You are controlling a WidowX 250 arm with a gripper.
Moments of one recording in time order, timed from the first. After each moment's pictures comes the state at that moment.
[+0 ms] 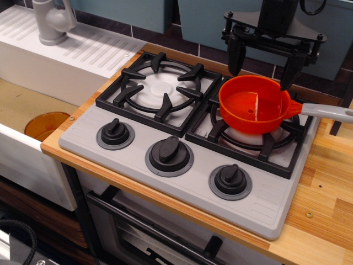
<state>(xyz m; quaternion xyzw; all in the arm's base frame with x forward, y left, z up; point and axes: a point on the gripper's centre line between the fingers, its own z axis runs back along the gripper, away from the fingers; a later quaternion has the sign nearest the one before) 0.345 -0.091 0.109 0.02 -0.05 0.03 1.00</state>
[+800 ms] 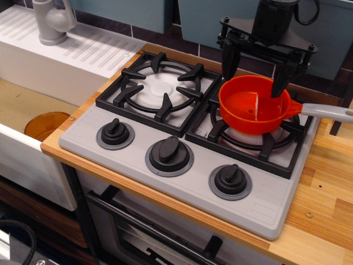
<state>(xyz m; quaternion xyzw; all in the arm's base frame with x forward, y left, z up) 0.349 -0.069 0.098 0.03 -0.03 0.02 1.00</state>
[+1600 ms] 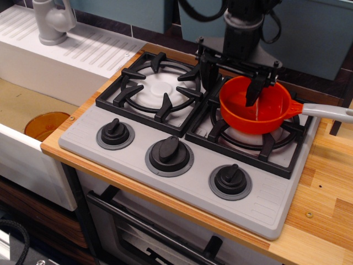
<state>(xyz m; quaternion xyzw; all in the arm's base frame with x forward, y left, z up) 0.358 -0.049 0.061 0.02 -0.08 0.01 1.00</state>
